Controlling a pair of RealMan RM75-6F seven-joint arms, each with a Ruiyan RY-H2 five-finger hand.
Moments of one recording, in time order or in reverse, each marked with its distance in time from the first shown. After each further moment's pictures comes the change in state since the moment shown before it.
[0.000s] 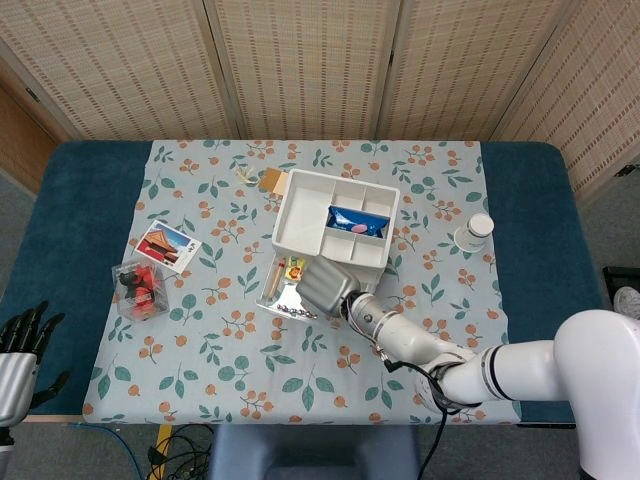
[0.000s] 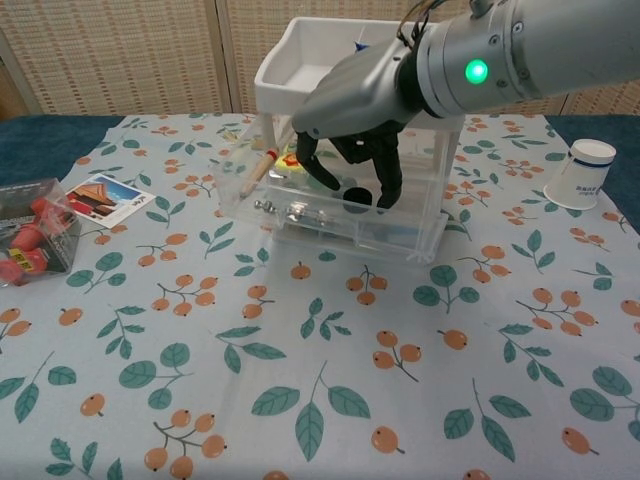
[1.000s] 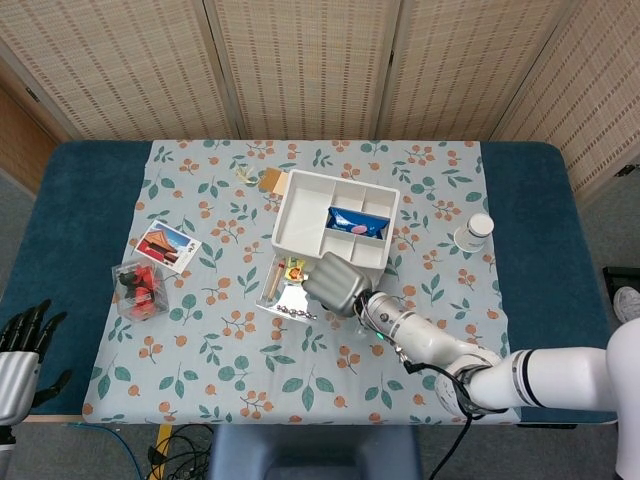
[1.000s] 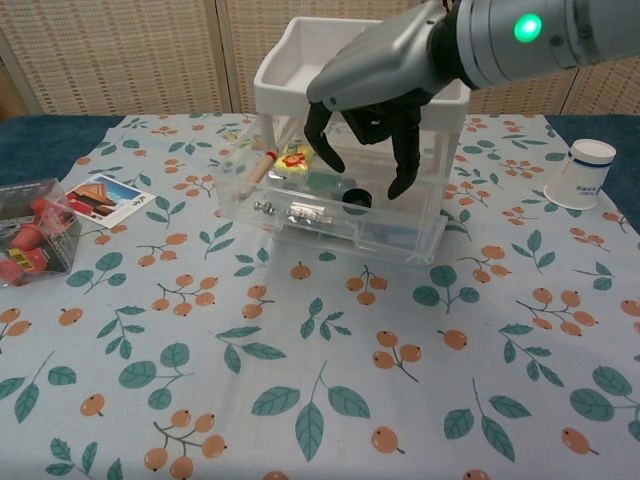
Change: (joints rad) left arm -0.005 0.004 0.000 -0.008 0.006 -0.002 0.004; right arm -0.091 0.100 0.066 -0.073 -0.089 -0.037 0.059
